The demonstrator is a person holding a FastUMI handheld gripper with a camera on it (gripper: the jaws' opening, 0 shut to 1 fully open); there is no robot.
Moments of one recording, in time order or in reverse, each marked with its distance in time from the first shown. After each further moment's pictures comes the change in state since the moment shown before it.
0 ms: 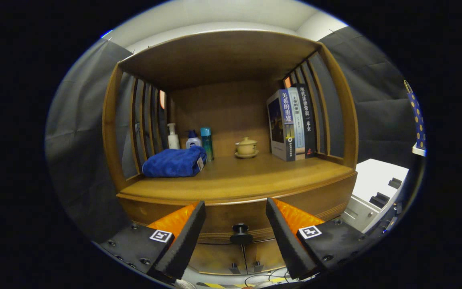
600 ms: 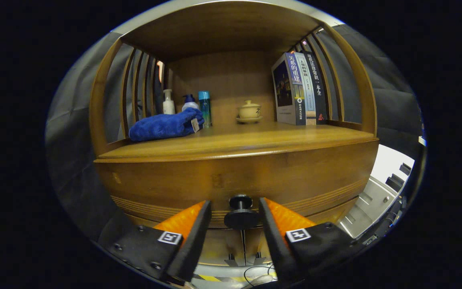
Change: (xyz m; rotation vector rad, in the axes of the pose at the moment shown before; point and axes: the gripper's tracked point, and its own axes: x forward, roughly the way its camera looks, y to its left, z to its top) arm 0.039 -0.014 -0.081 -0.008 0.140 -0.006
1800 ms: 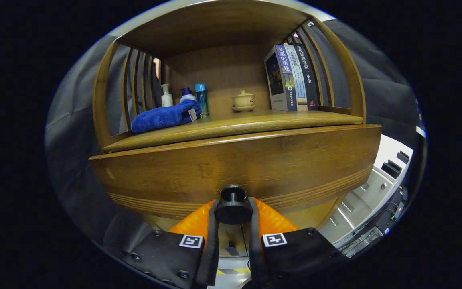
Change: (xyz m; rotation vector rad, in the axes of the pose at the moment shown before) arm -0.041 -0.006 -0.022 0.040 0.061 0.012
